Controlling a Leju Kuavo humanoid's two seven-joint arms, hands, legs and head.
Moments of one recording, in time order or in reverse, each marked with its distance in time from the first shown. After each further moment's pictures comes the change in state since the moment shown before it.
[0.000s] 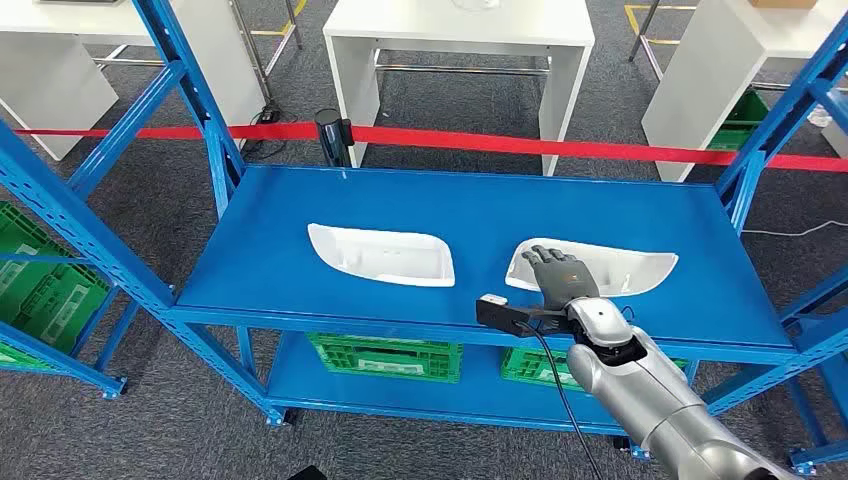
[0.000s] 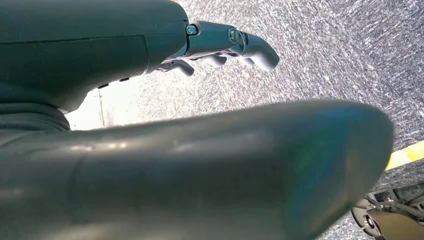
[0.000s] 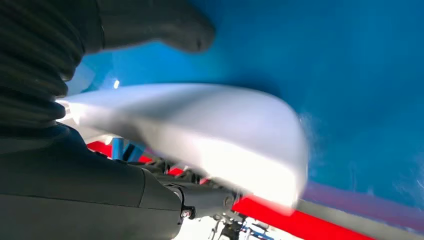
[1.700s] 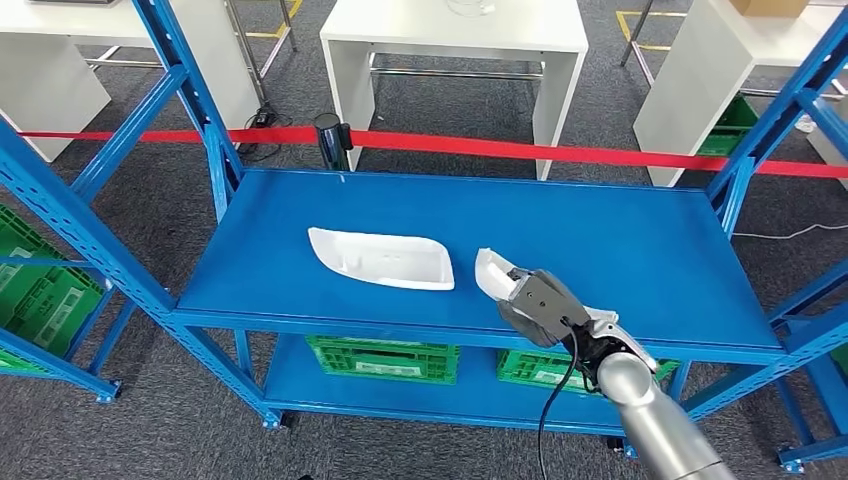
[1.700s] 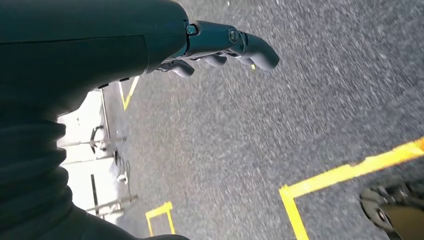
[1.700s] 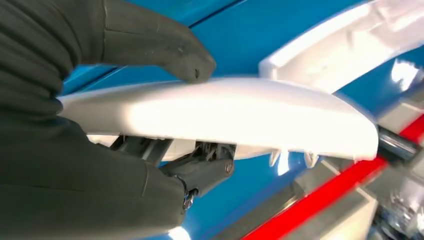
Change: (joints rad) left arm 0.028 0.006 0.006 0.000 0.026 -0.008 0.012; right arm 0.271 -0.013 -0.352 -0.349 -0.671 0.239 -0.333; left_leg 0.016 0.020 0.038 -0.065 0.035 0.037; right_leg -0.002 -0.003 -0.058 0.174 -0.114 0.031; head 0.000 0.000
